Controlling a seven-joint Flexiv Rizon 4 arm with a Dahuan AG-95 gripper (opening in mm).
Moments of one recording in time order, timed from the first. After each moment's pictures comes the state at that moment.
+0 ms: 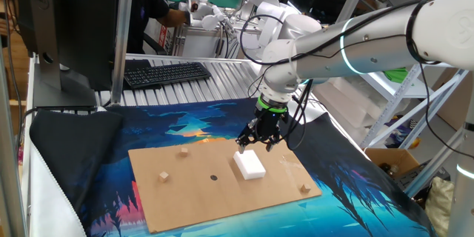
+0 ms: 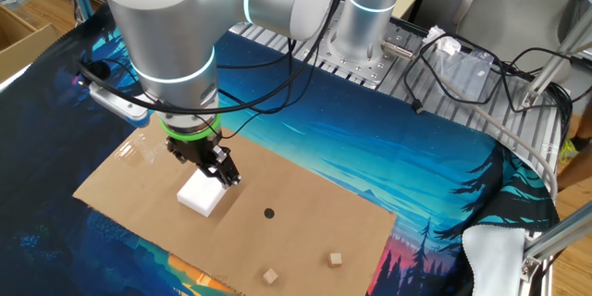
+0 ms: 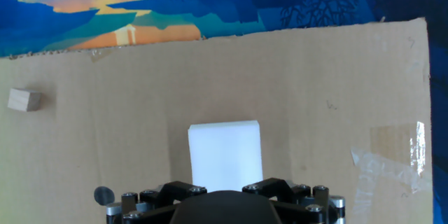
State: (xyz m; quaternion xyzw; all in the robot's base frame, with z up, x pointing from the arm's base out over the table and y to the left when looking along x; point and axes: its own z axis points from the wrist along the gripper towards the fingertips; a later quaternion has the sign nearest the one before) arm 0.604 -0.062 0.068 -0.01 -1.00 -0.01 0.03
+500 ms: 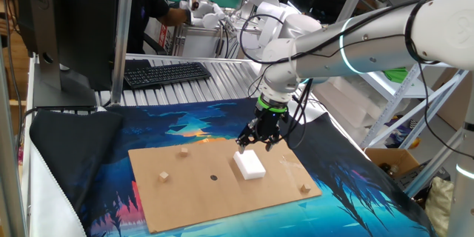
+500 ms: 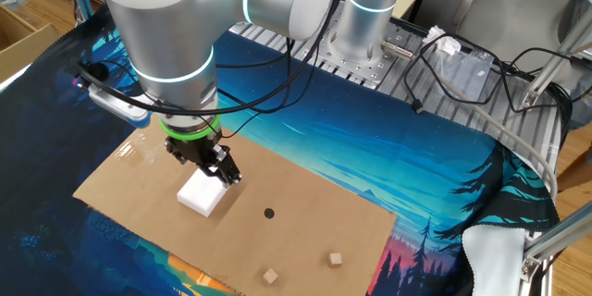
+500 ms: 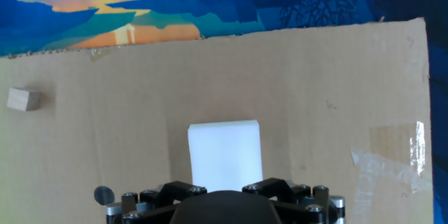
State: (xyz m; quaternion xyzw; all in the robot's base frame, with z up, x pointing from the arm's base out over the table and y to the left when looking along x) arm 0.605 -0.062 0.068 0.01 -1.00 -0.02 0.03
